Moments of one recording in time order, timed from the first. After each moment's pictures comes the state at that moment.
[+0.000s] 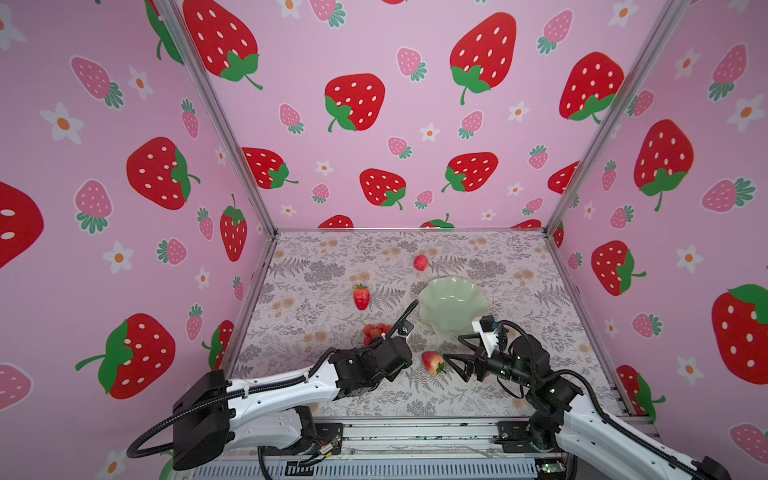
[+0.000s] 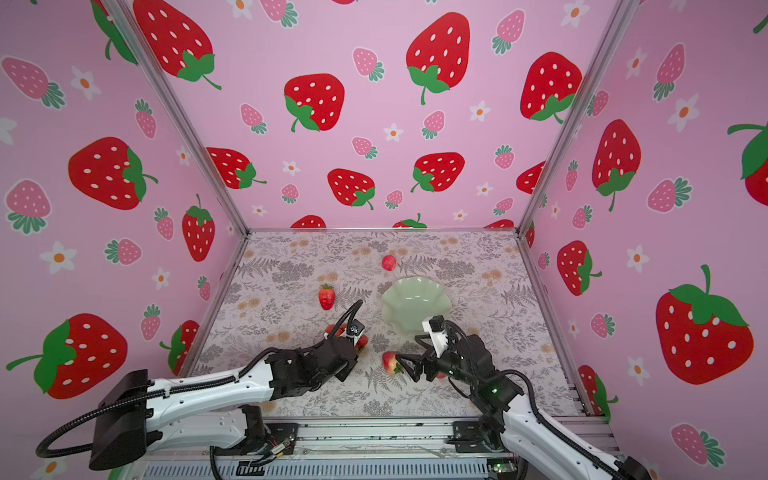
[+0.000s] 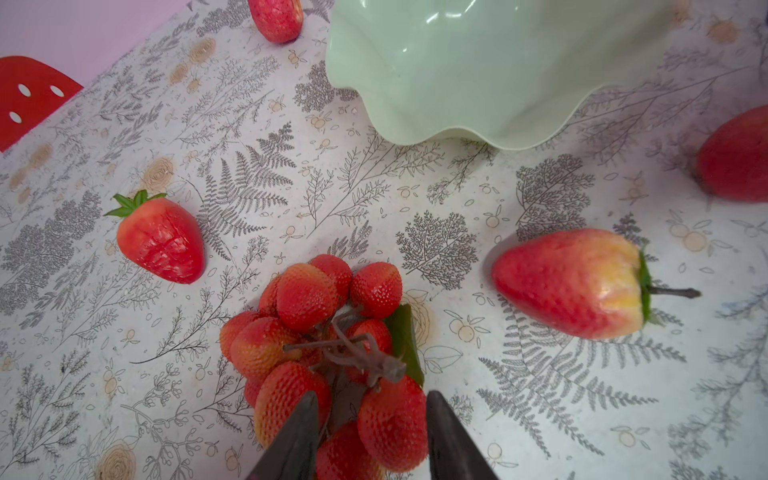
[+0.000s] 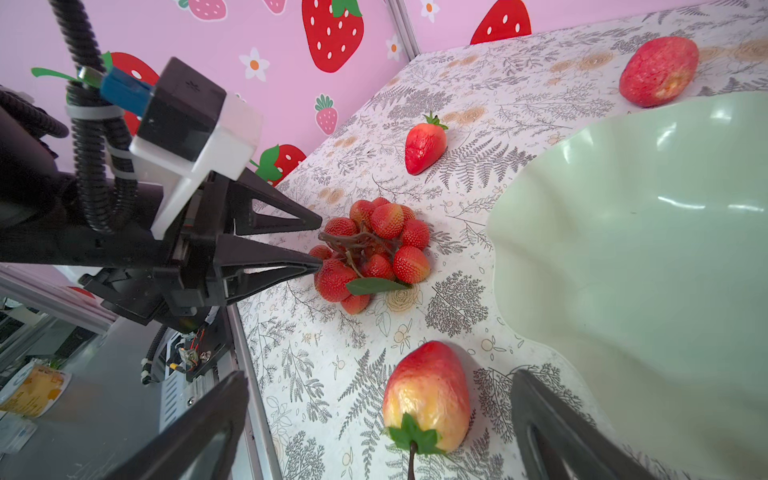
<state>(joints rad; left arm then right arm) -1.11 1.18 0.68 -0.39 -0.49 -0.23 0.76 0.63 0.19 0.15 -0.41 0.36</state>
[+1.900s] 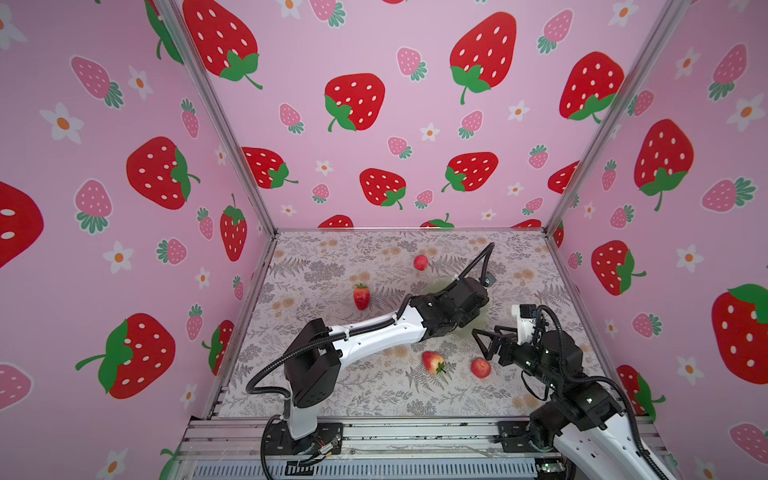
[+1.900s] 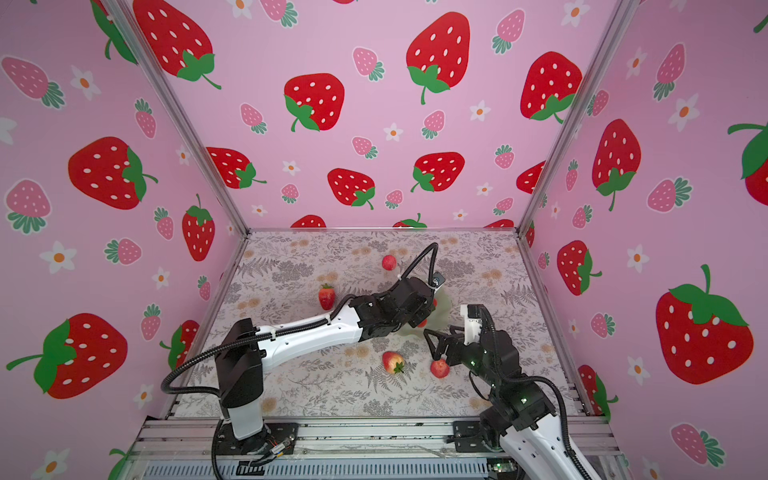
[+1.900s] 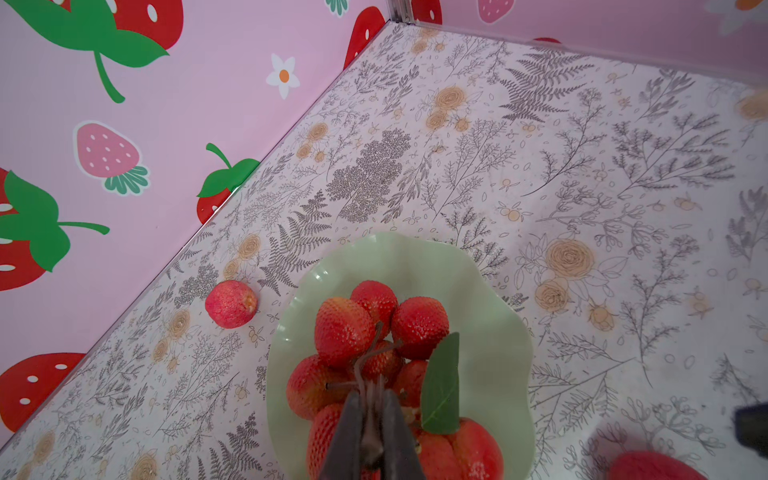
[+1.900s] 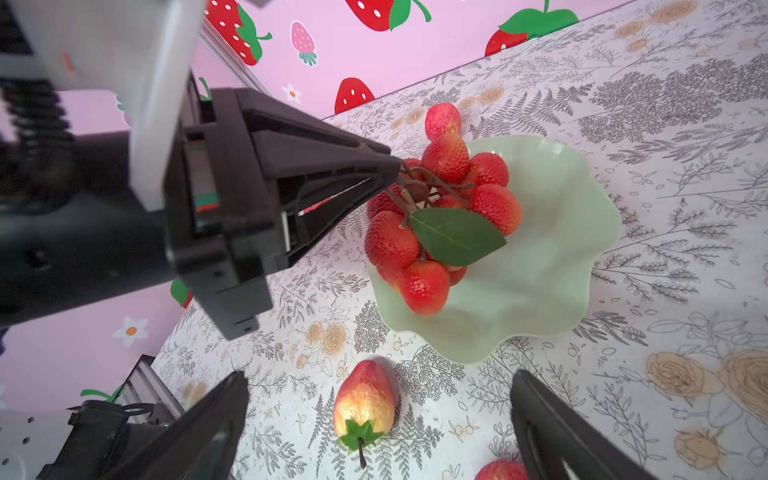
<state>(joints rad) -1.06 1.89 1.57 -0.37 -0.40 0.11 0.58 0.39 0.41 -0.39 -0.19 0.51</state>
